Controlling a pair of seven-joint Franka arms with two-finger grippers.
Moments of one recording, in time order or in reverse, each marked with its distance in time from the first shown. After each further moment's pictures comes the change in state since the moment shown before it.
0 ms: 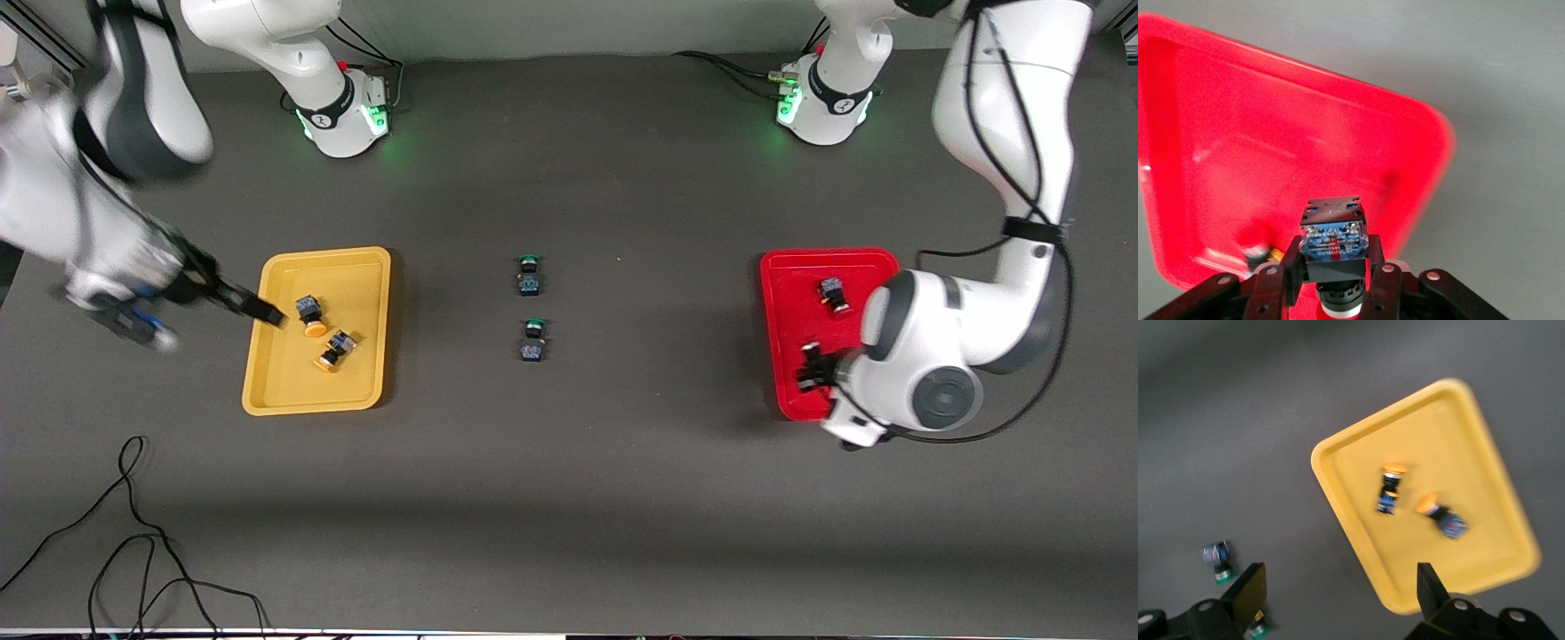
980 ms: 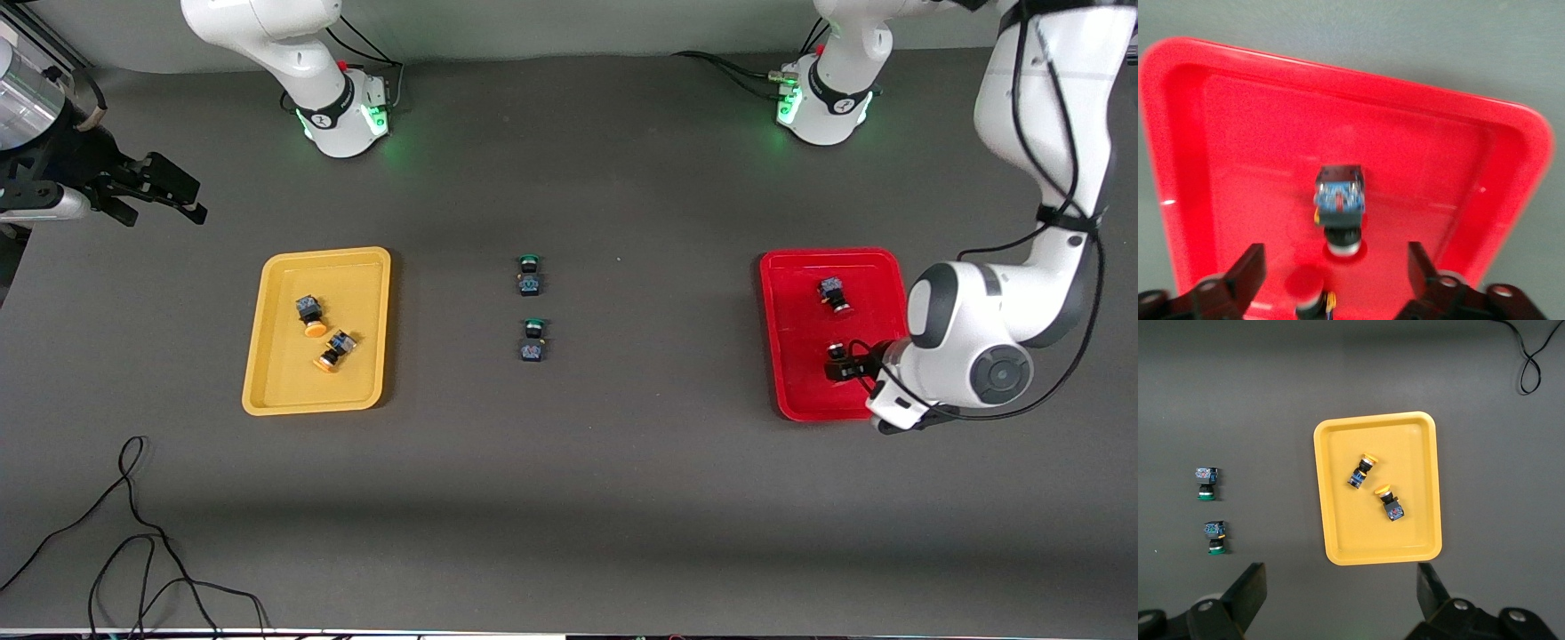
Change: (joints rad) left arm 0.093 -0.106 -0.027 -0.183 0.002 0.148 0.155; right arm -0.069 -0.099 0.094 0.183 -0.080 -0.283 -0.260
